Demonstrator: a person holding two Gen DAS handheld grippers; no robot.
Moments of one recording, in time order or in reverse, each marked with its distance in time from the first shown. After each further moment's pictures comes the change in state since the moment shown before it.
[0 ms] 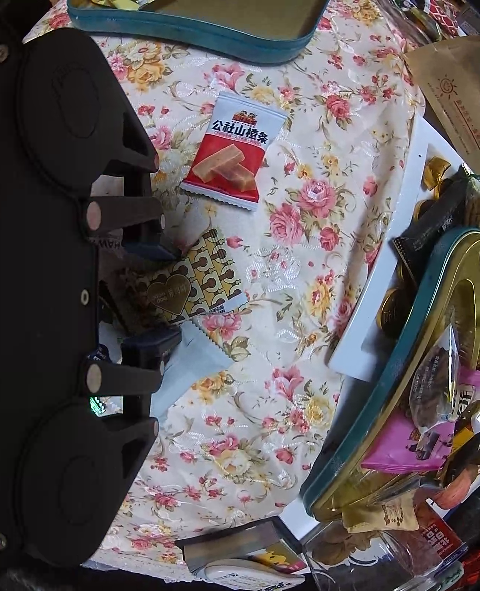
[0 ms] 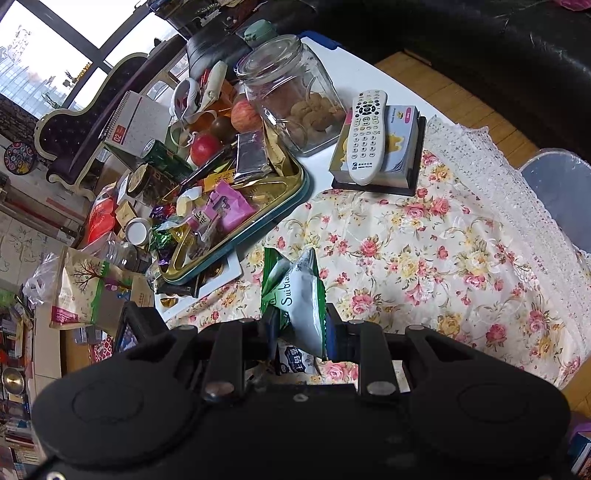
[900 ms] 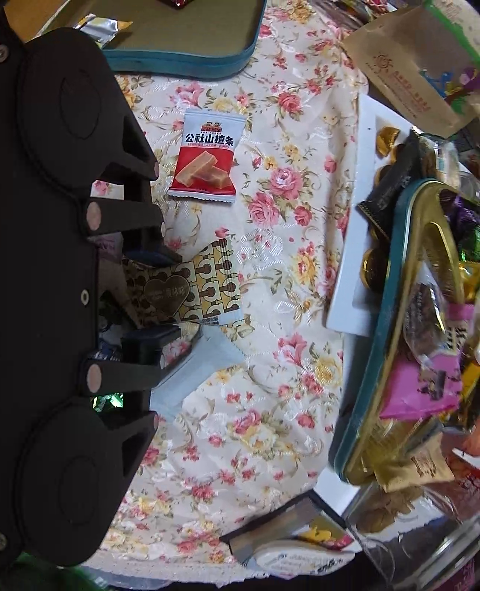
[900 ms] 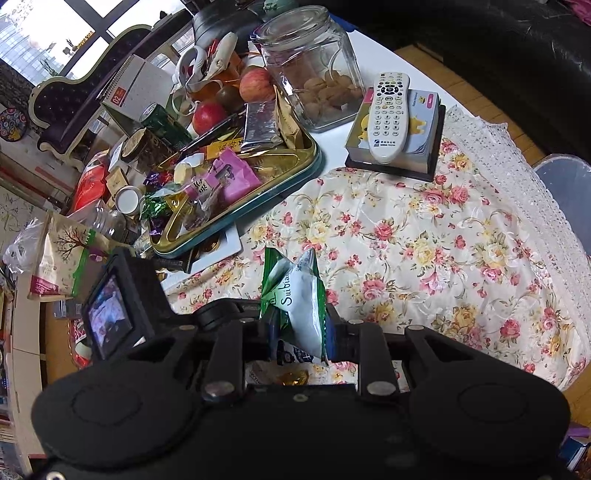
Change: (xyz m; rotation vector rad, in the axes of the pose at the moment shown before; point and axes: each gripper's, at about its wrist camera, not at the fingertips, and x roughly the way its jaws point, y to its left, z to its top) left arm -0.028 -0.037 0.004 0.203 -0.012 0.038; right arm 0.029 0.029 -0.012 -0.075 0.042 -0.056
